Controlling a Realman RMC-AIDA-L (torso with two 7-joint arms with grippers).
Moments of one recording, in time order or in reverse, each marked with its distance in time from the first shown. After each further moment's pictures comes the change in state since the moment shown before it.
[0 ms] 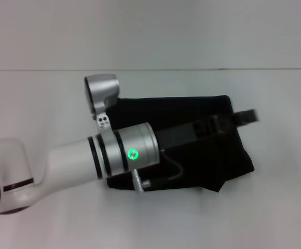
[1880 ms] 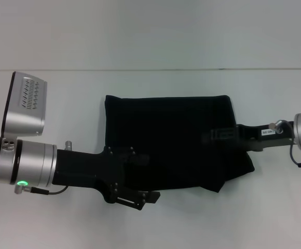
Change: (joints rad) left arm 0.301 0.051 0.350 0.710 0.252 0.314 0.354; right arm 0.287 0.049 -0.414 0.271 -0.340 0.242 0.863
